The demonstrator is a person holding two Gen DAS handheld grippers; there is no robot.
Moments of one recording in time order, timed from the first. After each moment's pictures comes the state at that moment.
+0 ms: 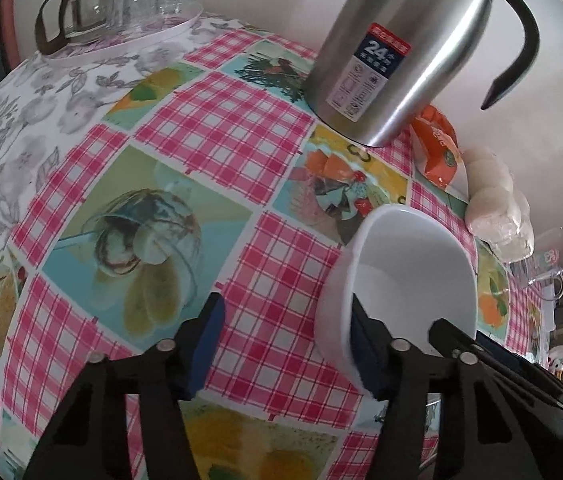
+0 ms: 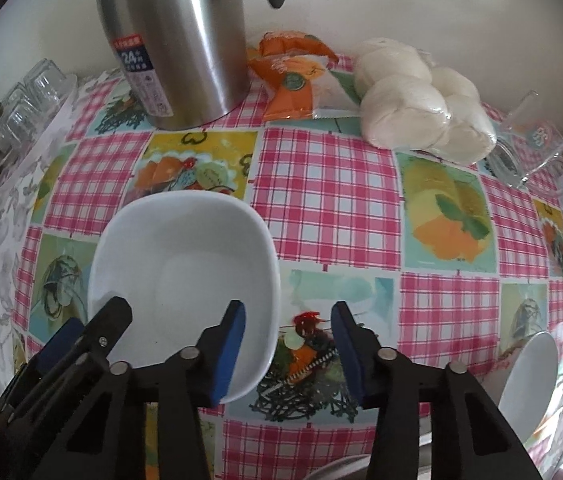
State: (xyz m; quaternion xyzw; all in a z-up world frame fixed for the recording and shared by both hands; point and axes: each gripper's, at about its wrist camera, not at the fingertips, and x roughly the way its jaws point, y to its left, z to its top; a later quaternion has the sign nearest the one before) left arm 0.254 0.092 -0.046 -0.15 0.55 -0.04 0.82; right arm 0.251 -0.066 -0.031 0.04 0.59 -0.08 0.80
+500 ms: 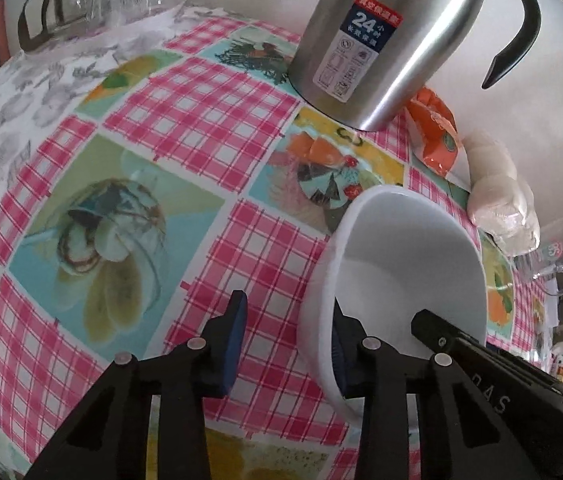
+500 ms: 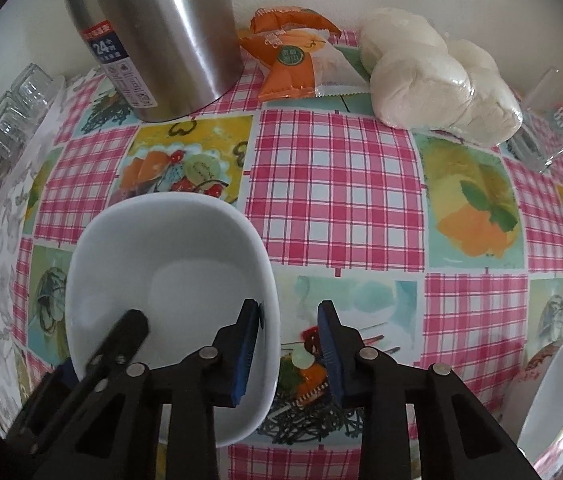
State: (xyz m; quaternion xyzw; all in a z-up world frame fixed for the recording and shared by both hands) left arm 0.259 0.073 -0.067 -0.14 0.55 -0.05 0.82; right arm 0.267 -0.080 -0.054 0.09 0.60 -0.07 0.79
